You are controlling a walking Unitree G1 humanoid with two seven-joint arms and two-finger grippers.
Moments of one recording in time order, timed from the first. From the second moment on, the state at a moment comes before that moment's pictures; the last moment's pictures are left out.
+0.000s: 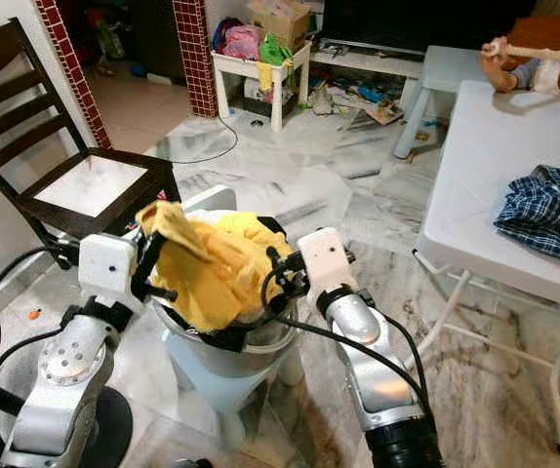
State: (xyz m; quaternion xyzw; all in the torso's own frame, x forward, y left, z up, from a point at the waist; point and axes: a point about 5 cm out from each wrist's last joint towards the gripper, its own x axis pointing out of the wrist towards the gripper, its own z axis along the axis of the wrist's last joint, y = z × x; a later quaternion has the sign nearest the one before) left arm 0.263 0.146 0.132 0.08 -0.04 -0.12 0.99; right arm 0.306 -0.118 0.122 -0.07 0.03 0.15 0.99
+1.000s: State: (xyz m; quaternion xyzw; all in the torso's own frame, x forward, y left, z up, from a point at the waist) left arm 0.238 0.138 0.089 0.01 0.07 -0.11 0.99; right arm 0.303 -0.166 0.113 -0.01 0.05 0.04 1.00
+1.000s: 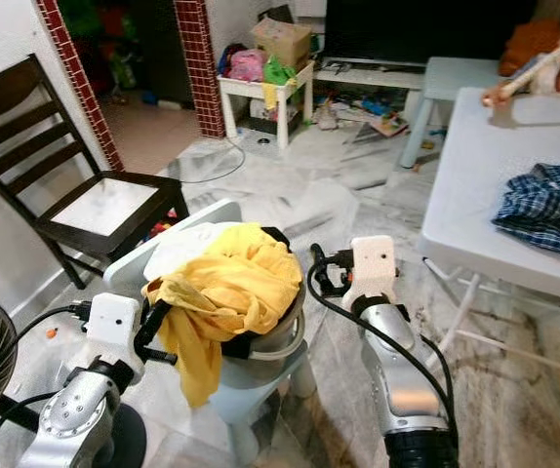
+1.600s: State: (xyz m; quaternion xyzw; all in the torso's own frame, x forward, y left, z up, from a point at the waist) left arm 0.256 0.122 0.099 -0.04 0.05 -0.12 0.99; right arm 0.306 -0.173 0.122 -0.01 0.03 0.02 1.00
